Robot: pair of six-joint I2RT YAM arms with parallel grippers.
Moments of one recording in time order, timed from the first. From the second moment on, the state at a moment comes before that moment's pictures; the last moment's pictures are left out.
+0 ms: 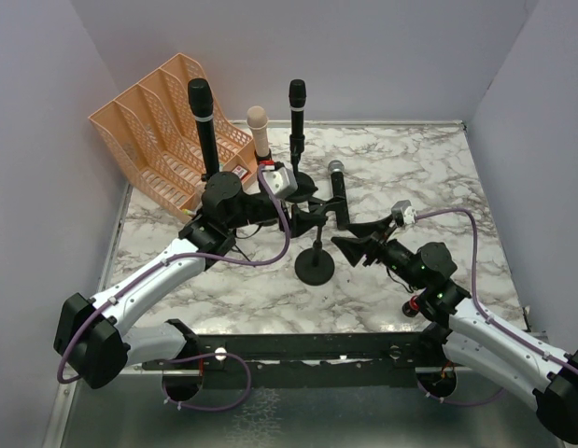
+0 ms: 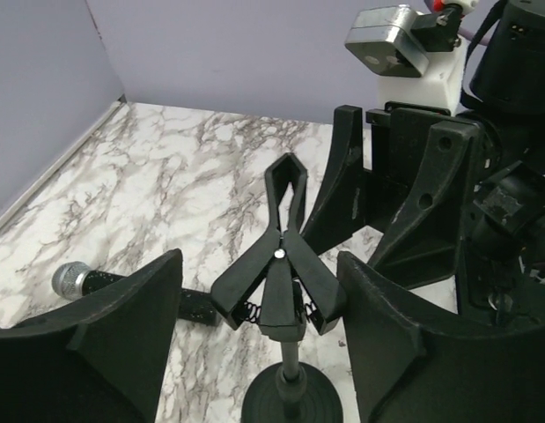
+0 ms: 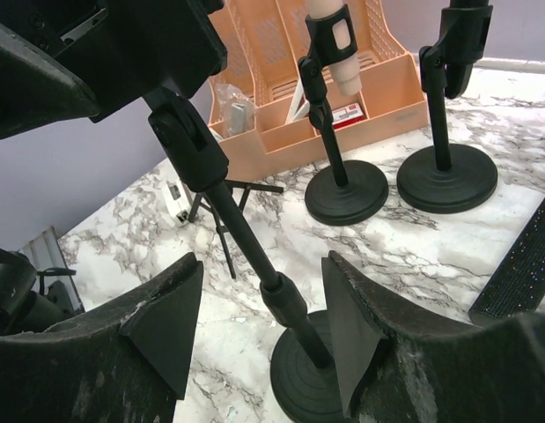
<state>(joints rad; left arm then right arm) -0.67 1.18 0.92 0.32 0.65 0.03 0.67 0.72 0.31 0.53 -0.17 0.34</state>
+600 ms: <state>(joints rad) -0.66 1.19 0.92 0.33 0.71 0.00 0.67 0.71 0.31 0.50 -0.07 0.35</state>
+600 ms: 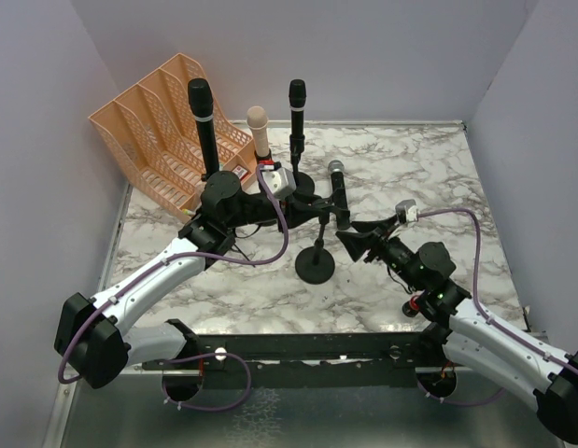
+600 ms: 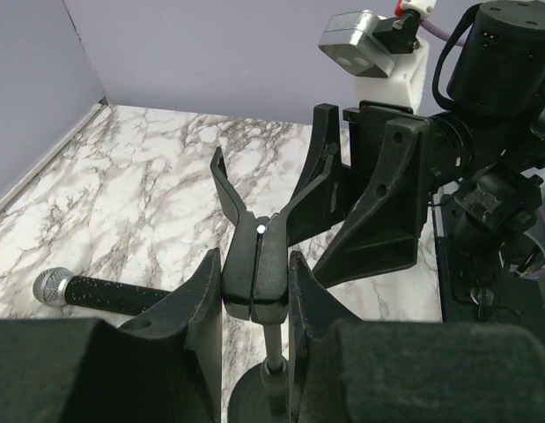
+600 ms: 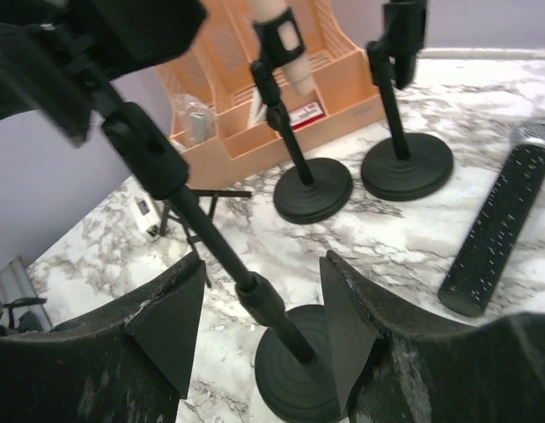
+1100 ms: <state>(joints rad) -0.66 1.19 0.92 0.33 0.71 0.00 0.66 1.11 0.69 0.05 0.40 0.55</state>
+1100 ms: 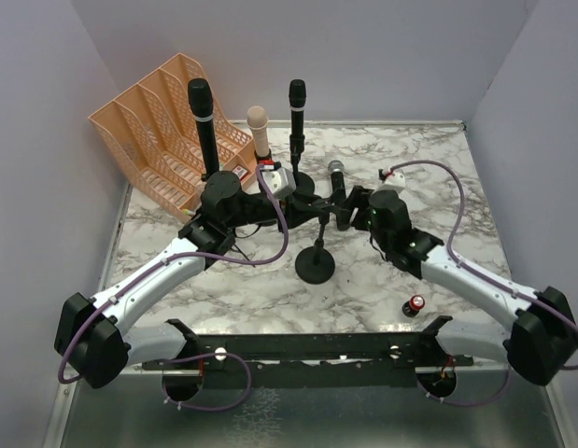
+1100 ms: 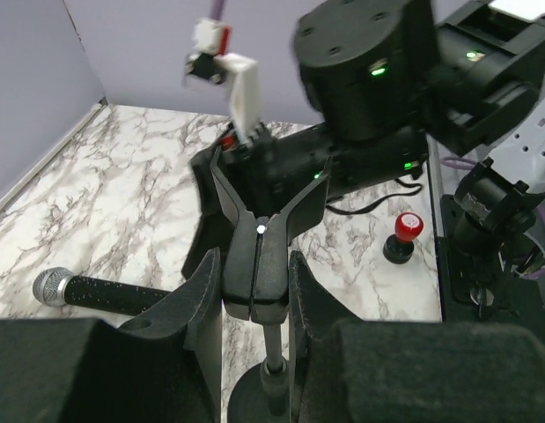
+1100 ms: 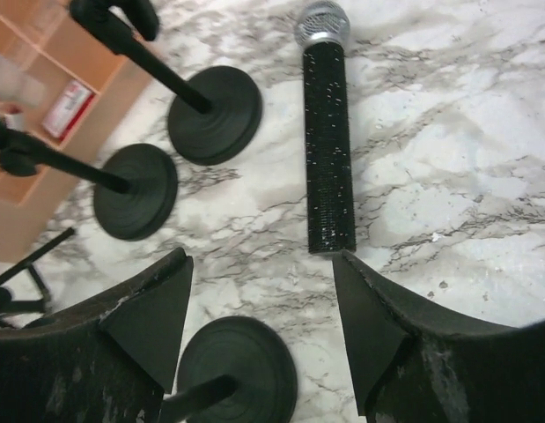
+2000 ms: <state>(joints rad) -0.66 1.19 0.91 0.34 0.71 -0.01 0.45 2.05 1.50 -0.28 0.19 0.40</state>
